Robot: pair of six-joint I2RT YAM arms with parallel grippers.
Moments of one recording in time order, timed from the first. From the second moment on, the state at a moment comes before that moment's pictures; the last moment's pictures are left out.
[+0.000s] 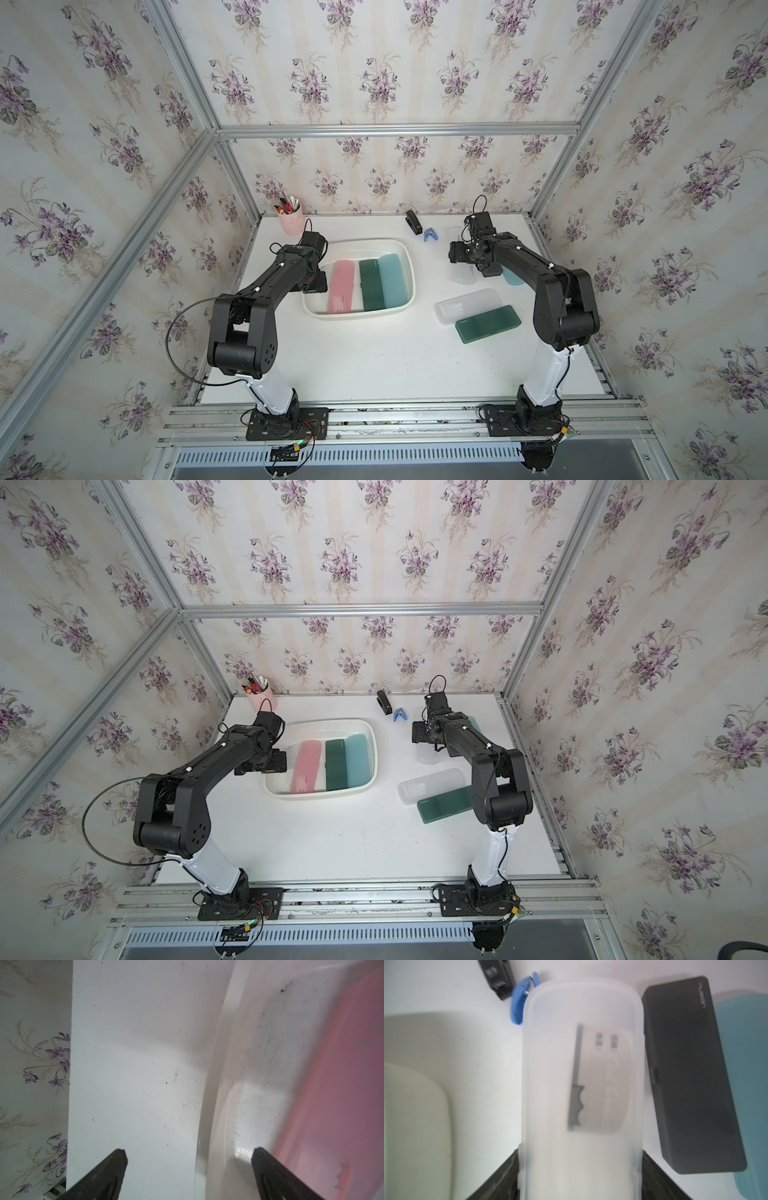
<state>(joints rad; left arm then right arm) -0.12 1.70 1.25 -0.90 -0.38 -0.32 0.26 1.88 1.43 -0.53 -0.02 0.23</state>
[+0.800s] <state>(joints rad) 0.04 1.57 1.26 -0.98 -0.29 -0.37 0.85 2.36 2.09 -0.48 -0.12 0.65</state>
